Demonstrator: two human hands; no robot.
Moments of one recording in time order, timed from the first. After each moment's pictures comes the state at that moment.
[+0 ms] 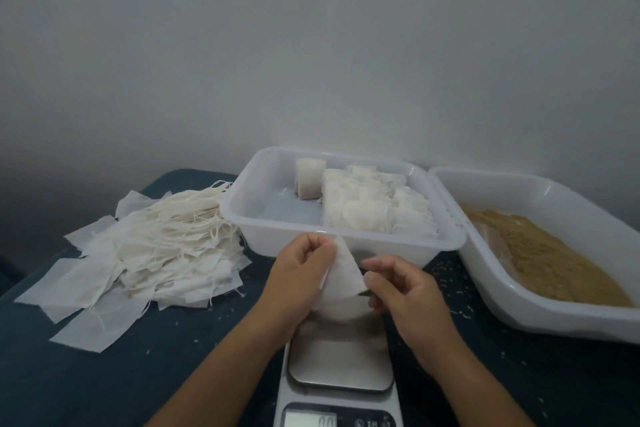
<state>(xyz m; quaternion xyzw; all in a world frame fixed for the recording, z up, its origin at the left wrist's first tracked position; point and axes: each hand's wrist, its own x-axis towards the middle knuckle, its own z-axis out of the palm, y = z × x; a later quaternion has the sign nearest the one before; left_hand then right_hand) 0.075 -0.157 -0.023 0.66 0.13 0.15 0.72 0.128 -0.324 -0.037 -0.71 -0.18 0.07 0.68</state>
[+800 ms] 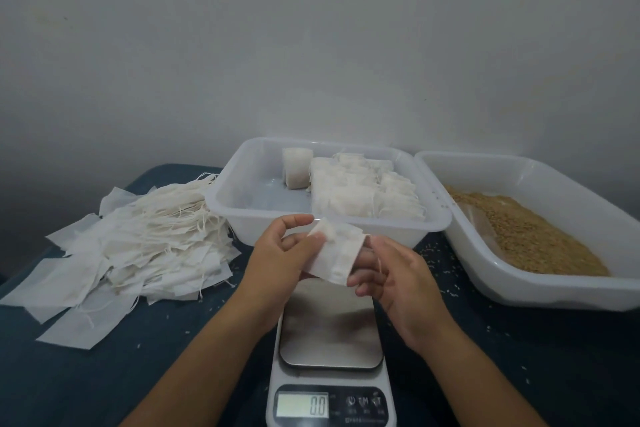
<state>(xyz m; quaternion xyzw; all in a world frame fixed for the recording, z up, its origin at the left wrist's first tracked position) 0.075 -0.150 -0.027 0.60 0.11 0.16 0.78 0.119 -0.324 -0.026 -0.57 -0.18 0.16 0.79</state>
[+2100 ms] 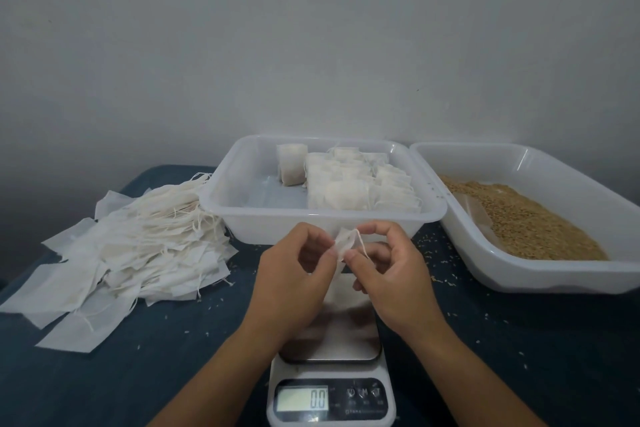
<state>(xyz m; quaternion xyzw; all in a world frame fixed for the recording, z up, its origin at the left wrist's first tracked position) 0.060 -0.170 -0.035 0.80 0.02 0.30 0.52 0.109 -0.324 -0.030 -0.73 -0.22 -0.02 0.64</state>
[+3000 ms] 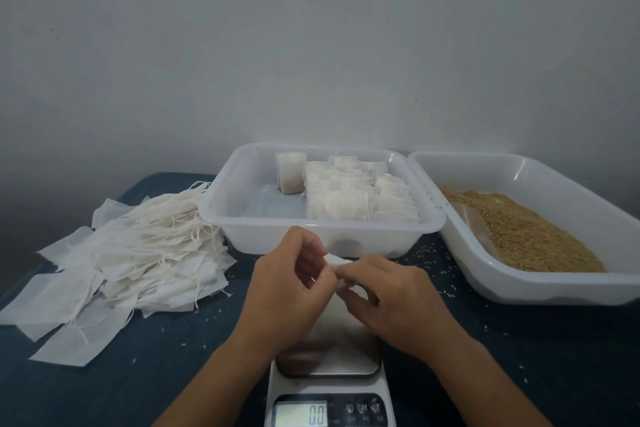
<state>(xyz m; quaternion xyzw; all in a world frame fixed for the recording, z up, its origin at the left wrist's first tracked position) 0.054 -0.164 -0.026 0.81 -0.03 0.32 0.48 0.119 -0.343 -0.024 -0.80 -0.48 -0.23 0.27</state>
